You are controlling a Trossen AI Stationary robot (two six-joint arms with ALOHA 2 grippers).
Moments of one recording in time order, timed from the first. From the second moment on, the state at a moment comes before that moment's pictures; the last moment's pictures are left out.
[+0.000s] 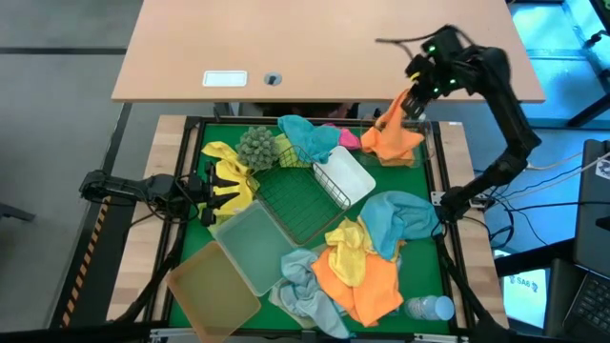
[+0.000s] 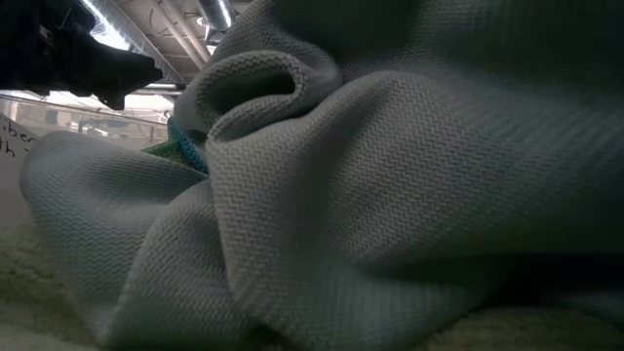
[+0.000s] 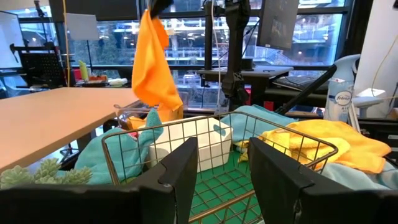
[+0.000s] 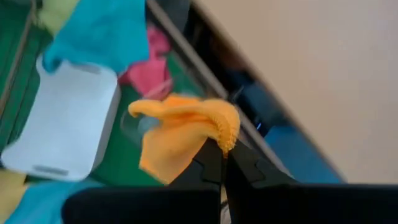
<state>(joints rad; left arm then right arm) -0.16 0.00 0.01 0.08 -0.33 0.01 -0.86 1.53 2.06 -1.57 0.02 -0.26</state>
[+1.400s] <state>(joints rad) -0.16 0.00 0.01 0.08 -0.33 0.01 -0.78 1.53 1.44 -1.26 0.13 -0.19</state>
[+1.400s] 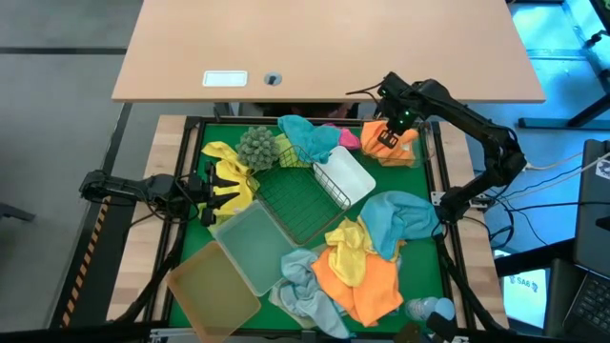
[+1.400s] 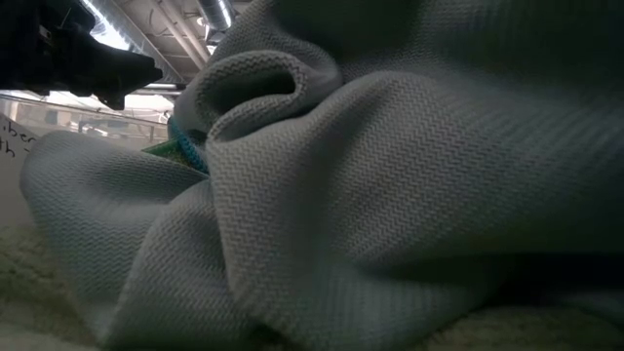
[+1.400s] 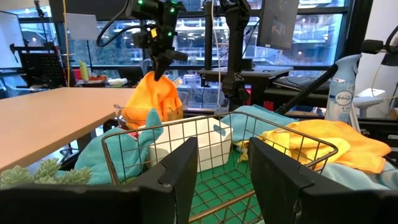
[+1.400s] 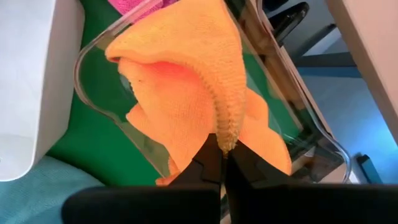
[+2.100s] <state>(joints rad) -0.16 0.00 0.01 0.20 -0.36 0.01 -0.78 1.53 1.44 -1.28 0.12 -0.20</state>
